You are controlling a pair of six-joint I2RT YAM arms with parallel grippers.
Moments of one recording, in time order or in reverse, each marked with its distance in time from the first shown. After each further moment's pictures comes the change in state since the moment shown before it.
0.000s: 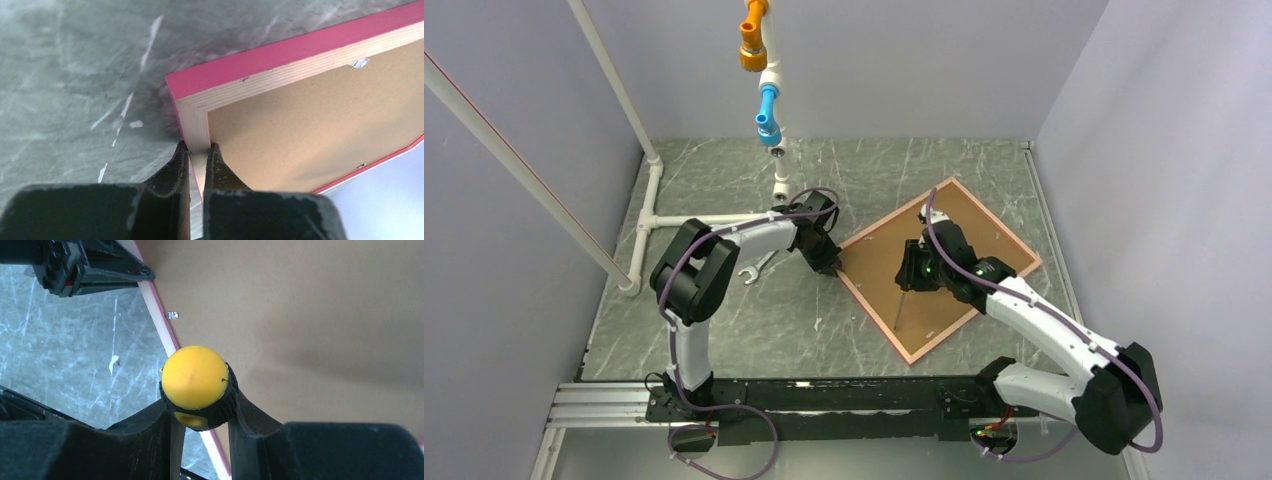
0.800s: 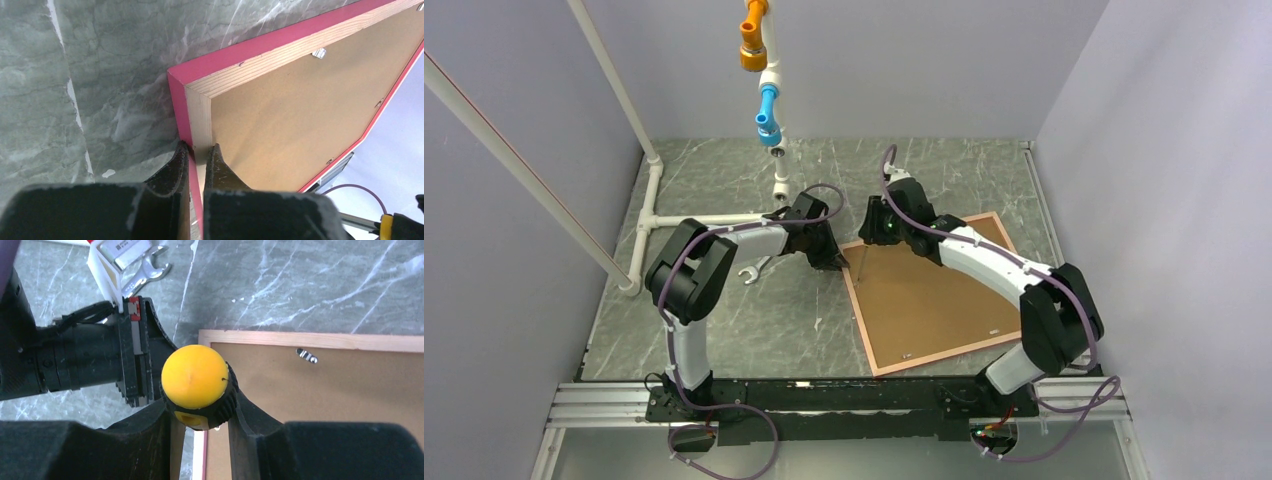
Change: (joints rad) left arm 0.045 -0.011 -0.119 0.328 0.168 0.323; right arm 0.000 0.463 0.293 0.305 -0.039 -0.047
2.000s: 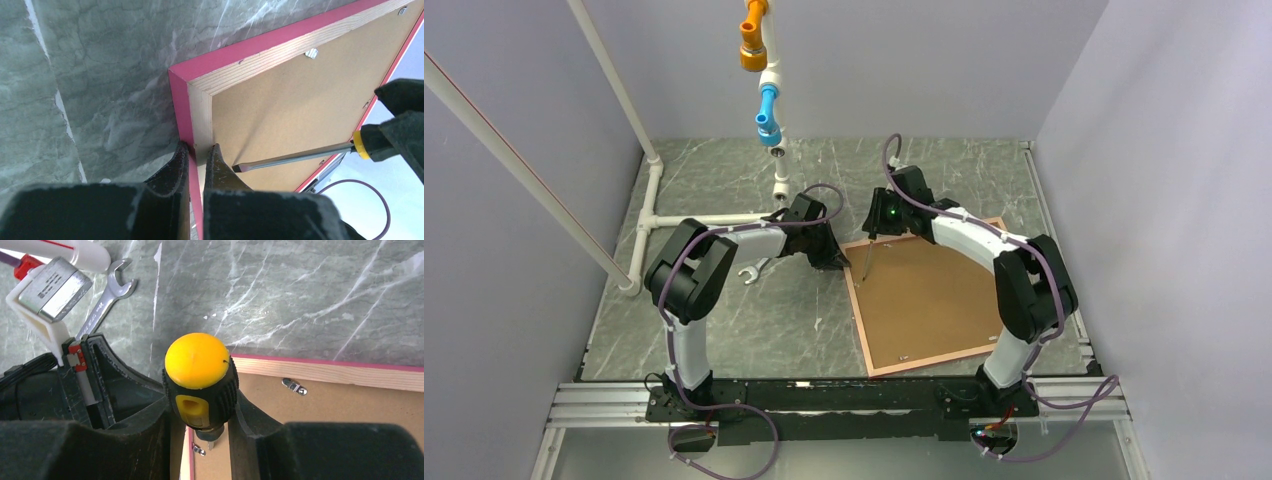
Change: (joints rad) left arm 0.009 0.000 -0.031 0.076 0.040 0.016; right arm -0.101 0.200 0.119 -0.019 -0.111 0.029
